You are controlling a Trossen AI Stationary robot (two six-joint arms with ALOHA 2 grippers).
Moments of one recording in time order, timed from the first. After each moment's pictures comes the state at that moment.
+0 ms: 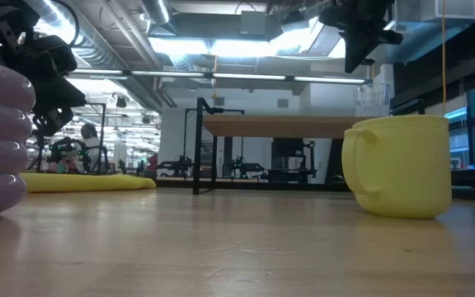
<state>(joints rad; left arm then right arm) 0.14 0.06 0.12 -0.39 0.22 -0.57 -0.38 1.37 1.51 -1.29 0.31 0.62</state>
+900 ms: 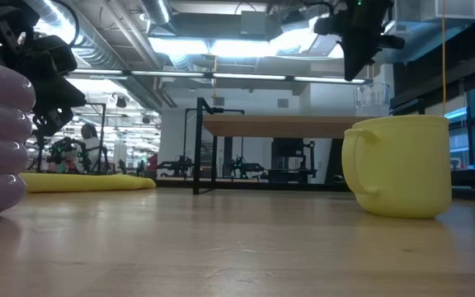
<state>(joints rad) 0.14 0.06 0.12 -0.38 0.22 -0.57 -0.31 1.39 1.45 -1.27 0.38 0.77</state>
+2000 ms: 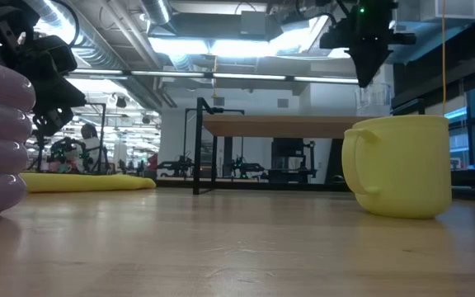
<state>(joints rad) 0.14 0.06 0.12 -0.39 0.22 -0.57 -0.23 1.46 1.45 -1.44 0.48 0.93</state>
